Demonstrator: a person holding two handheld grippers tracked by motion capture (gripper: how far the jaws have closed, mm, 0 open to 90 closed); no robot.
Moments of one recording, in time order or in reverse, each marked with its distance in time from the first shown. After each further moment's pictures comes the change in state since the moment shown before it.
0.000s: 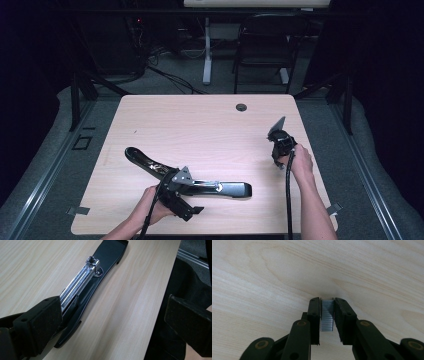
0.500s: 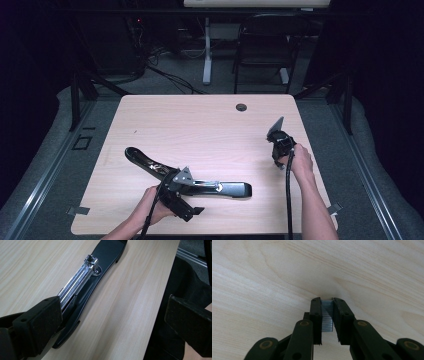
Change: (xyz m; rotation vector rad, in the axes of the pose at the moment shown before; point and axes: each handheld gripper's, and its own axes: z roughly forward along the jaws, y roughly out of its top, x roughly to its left) left arm 0.001 0.000 0.002 0.007 -0.008 0.001; right arm 0.001 0.002 0.001 0.014 -0.004 -0.036
